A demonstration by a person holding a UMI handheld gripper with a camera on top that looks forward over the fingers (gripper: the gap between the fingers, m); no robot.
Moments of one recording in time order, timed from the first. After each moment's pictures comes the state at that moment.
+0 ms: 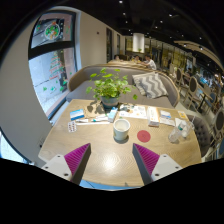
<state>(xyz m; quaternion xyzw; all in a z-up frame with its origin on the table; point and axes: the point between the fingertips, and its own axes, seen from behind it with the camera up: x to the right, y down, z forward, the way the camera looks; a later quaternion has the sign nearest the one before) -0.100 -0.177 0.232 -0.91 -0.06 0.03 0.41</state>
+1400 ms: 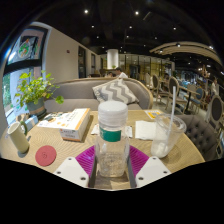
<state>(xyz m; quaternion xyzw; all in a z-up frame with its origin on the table) 0.290 0.058 0.032 -0.84 0.03 -0.02 0.54</state>
